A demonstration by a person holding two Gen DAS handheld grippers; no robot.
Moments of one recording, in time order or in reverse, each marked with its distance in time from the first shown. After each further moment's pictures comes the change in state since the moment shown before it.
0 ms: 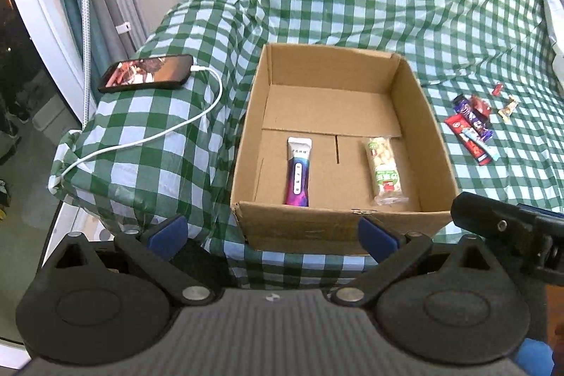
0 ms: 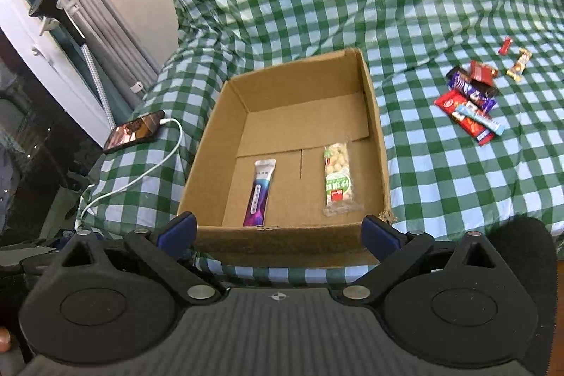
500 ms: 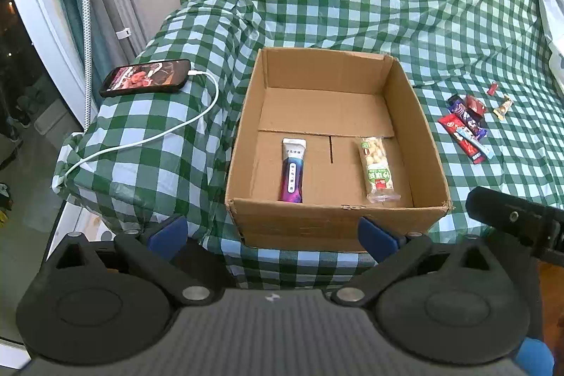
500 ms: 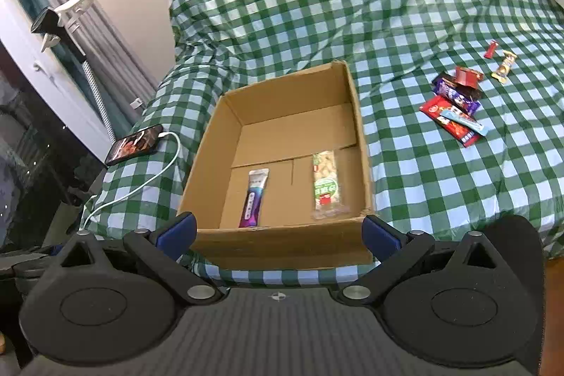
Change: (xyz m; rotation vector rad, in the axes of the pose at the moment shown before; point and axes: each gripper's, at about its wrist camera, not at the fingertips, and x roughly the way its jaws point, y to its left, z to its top) left arm -0.008 -0.011 -0.004 0.011 -0.005 0.006; right arm -0.020 -0.017 -0.009 0.034 -0.048 -0.005
